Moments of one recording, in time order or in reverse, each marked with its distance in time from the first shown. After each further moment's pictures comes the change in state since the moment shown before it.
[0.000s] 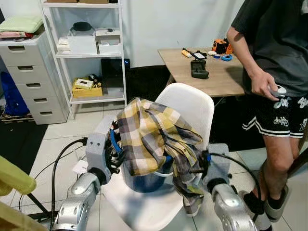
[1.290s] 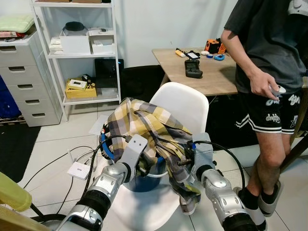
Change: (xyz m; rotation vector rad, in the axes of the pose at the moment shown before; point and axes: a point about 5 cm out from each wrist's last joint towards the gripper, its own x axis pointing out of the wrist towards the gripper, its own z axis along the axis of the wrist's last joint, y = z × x) left arm 0.059 -0.010 -0.036 0.236 0.453 0.050; right arm 0.033 0.017 0.007 -0.043 0.047 0.131
